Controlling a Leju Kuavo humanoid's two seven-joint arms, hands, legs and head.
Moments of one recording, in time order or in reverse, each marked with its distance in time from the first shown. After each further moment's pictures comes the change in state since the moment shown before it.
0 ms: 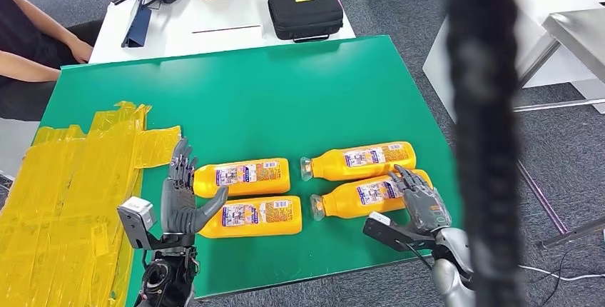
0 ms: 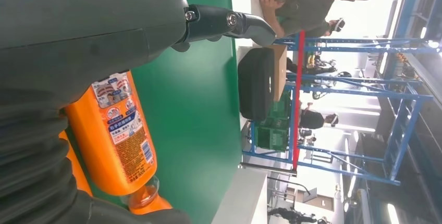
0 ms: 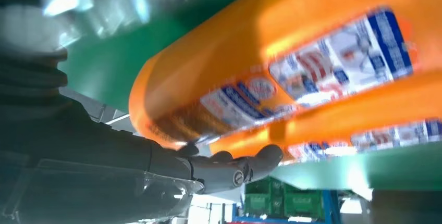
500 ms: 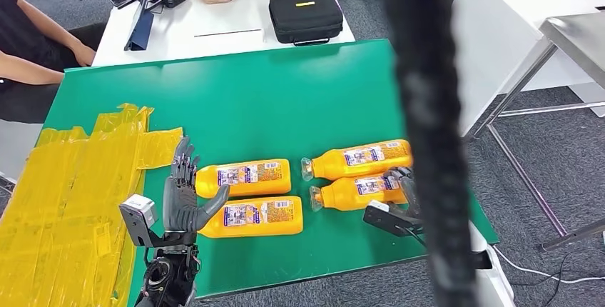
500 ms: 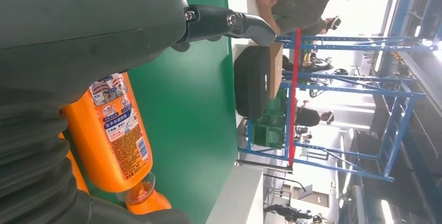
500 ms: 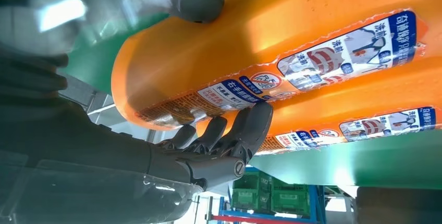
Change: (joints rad) left arm -0.012 0.000 -0.001 0.020 0.009 -0.001 -0.004; right arm -0.103 -0.042 0.034 0.118 0.028 0.059 -0.011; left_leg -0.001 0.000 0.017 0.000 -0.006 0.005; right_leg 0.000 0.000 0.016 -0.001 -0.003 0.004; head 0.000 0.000
